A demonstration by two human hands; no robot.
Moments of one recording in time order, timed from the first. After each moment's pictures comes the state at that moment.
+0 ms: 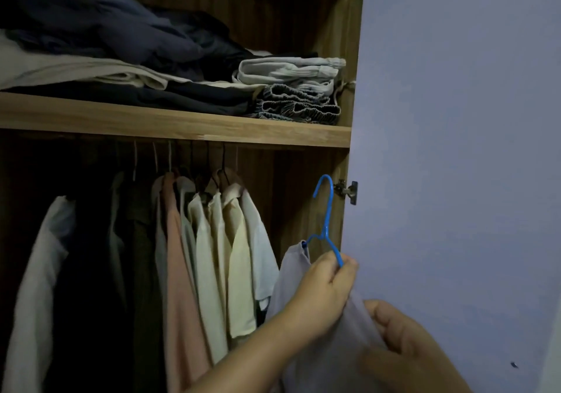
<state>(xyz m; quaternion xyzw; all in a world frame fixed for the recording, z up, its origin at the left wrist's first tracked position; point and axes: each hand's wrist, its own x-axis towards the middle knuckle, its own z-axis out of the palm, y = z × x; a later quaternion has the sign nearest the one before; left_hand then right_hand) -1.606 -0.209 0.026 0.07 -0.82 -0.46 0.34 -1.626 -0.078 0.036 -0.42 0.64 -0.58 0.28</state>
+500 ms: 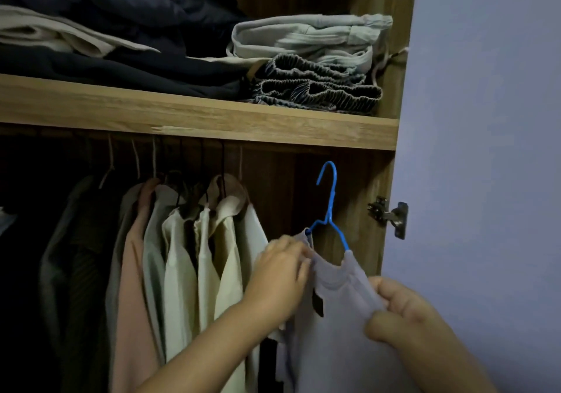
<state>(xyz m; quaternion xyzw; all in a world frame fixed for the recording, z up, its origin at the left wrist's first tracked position) -1.716 -0.389 0.023 0.25 -0.88 -0.08 0.40 -1.802 -0.227 0.038 -0.47 0.59 -0.58 0.30</state>
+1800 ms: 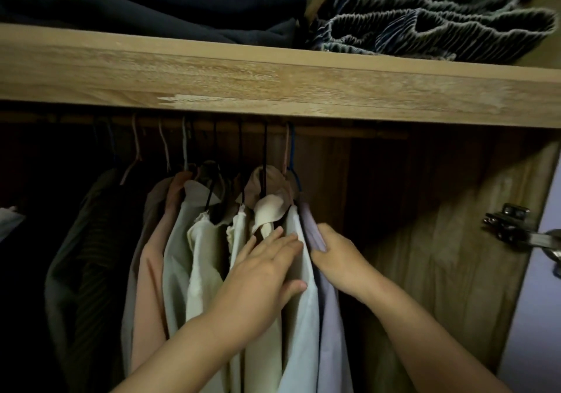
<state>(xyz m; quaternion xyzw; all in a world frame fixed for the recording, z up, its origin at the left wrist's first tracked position) -1.671 -0.520 0.003 0.29 -0.90 0.07 0.31 -1.826 -0.494 0.027 -0.60 0.70 -0.37 0.12</state>
